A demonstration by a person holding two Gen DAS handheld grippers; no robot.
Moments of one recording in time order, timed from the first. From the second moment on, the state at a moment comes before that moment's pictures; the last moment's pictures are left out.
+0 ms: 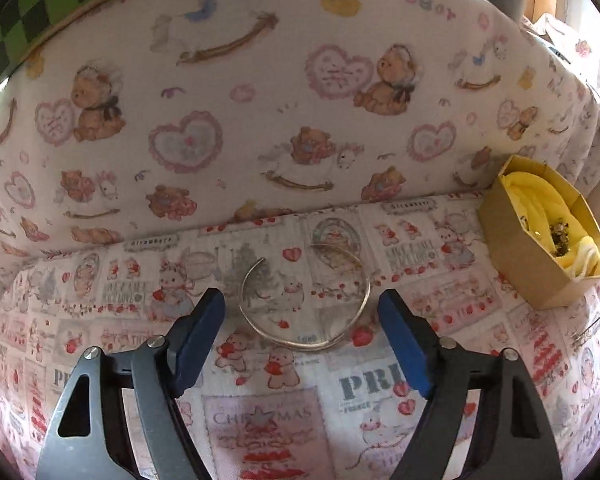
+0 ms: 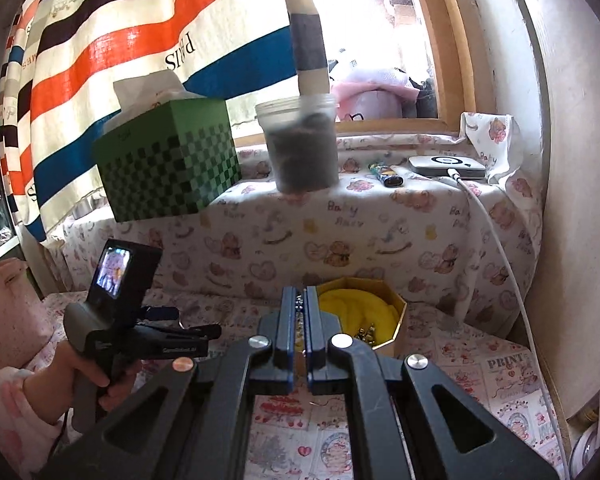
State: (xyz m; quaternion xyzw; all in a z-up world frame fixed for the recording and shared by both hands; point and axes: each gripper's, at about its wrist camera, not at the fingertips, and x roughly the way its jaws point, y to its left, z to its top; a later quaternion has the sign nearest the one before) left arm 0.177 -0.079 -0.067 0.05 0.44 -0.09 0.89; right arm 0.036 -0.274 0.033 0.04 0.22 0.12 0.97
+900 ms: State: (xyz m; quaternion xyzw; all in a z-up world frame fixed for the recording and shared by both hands) left arm 0.083 -0.041 -0.001 0.03 0.19 -0.07 0.98; right arm 0.041 -0.287 0.028 0.11 0.22 0.14 0.96
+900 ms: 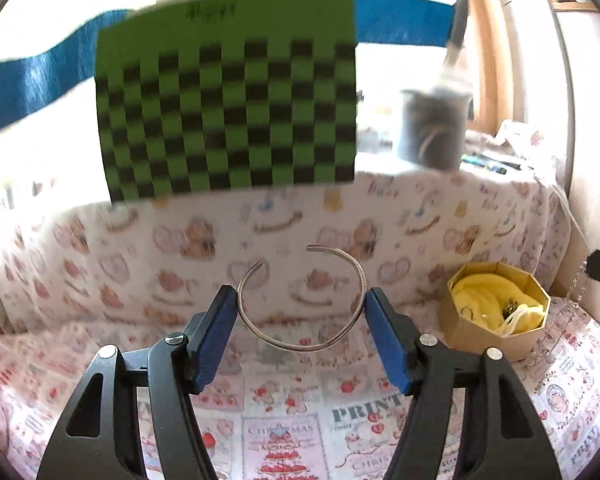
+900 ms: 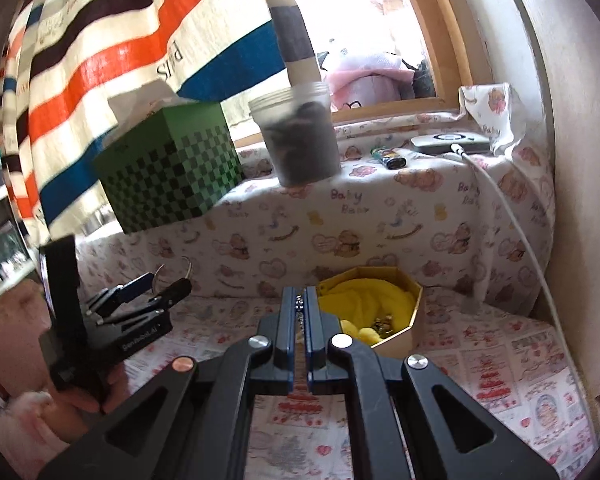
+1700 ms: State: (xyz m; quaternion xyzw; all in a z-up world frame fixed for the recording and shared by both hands) left arm 0.050 -0.107 0.113 0.00 0.20 -0.19 0.96; right arm 0.035 -0.323 0.101 0.13 0.10 0.15 0.97
